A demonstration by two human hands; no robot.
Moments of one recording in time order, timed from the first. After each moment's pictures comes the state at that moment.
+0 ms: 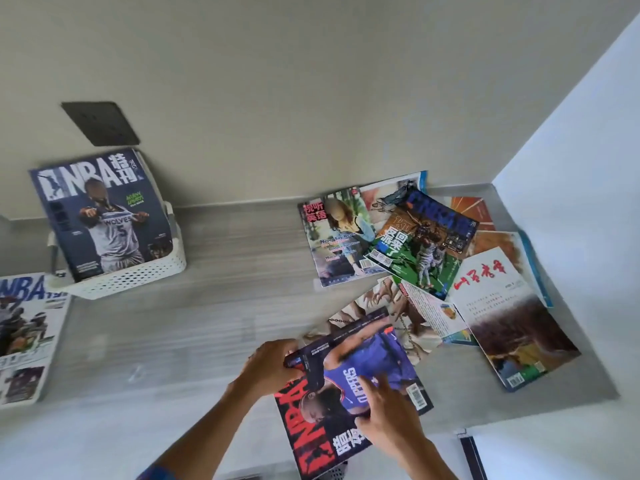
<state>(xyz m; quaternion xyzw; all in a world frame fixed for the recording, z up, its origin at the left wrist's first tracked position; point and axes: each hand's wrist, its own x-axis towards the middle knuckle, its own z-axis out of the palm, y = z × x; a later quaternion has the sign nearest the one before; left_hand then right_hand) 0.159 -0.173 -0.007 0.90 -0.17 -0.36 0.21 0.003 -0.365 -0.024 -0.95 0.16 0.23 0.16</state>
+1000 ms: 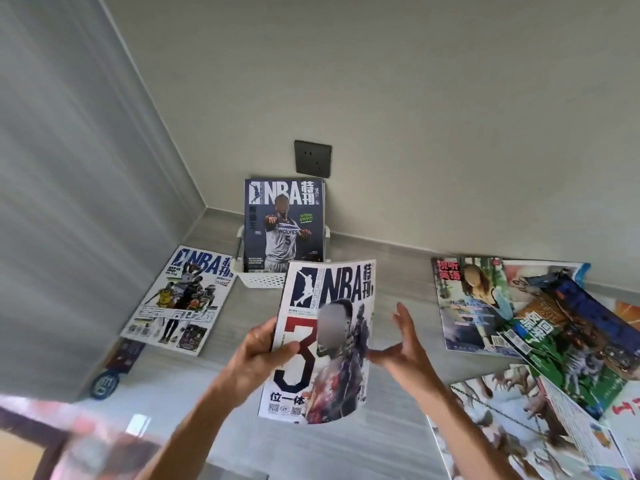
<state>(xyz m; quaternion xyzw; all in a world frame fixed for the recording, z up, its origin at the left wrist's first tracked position) 0.184 0.061 0.110 0.64 -0.08 -0.20 0.74 0.191 -0.221 0.074 -0.77 0.11 0.17 0.60</state>
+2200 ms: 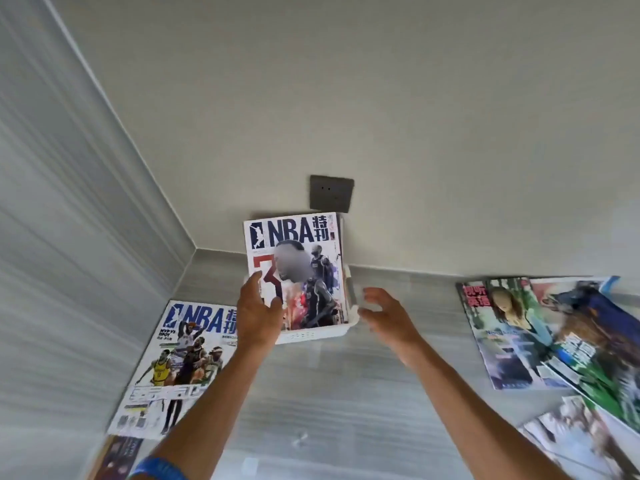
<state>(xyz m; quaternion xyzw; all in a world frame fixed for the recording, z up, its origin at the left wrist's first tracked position) 0.382 0.112 0.091 0.87 0.13 0.01 0.48 0.366 -0.120 0.067 -0.82 0.16 0.14 0.53</state>
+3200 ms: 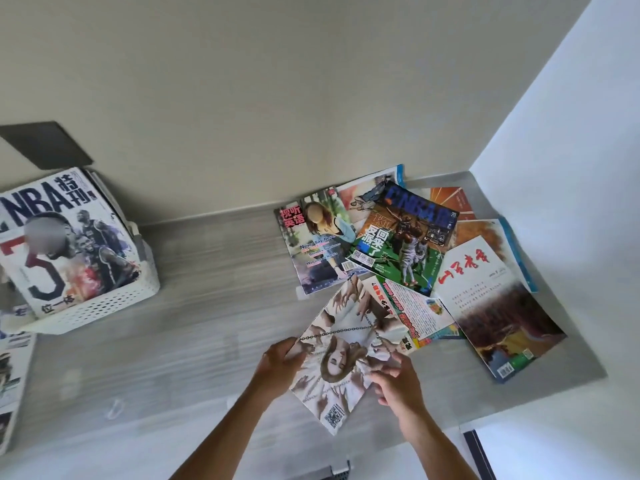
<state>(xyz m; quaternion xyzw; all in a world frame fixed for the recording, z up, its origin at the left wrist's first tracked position) 0.162 -0.213 -0.017 0.82 -0.03 -0.37 0.44 0.029 -0.410 -0.043 -0.59 0.54 0.06 0.59</state>
